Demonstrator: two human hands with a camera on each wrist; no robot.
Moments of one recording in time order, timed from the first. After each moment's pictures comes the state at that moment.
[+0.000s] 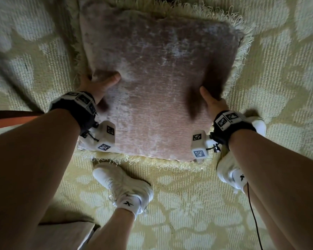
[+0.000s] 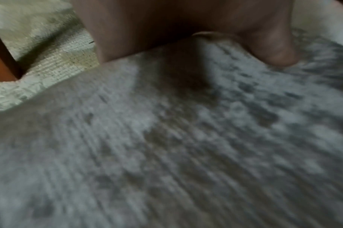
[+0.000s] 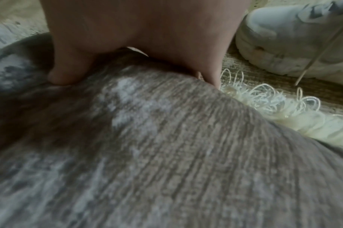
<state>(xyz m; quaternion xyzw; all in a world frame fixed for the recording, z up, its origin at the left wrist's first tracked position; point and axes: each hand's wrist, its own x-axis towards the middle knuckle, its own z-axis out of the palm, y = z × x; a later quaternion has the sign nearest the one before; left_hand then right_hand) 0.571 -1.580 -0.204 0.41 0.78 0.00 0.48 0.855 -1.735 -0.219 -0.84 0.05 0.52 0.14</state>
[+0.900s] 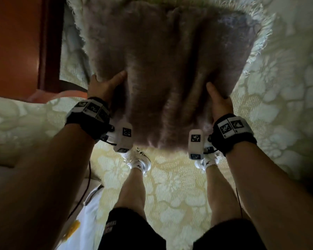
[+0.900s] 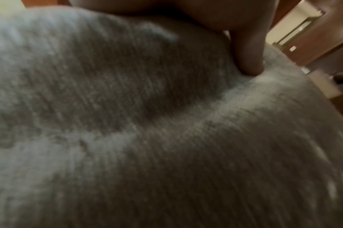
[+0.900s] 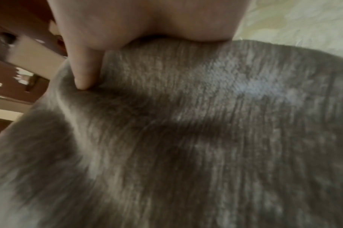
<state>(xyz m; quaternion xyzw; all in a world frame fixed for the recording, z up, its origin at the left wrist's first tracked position) 0.515 -1.619 0.122 0.29 0.78 0.25 0.50 0.799 -1.695 0.116 -0.78 -0.02 0.51 0.37</state>
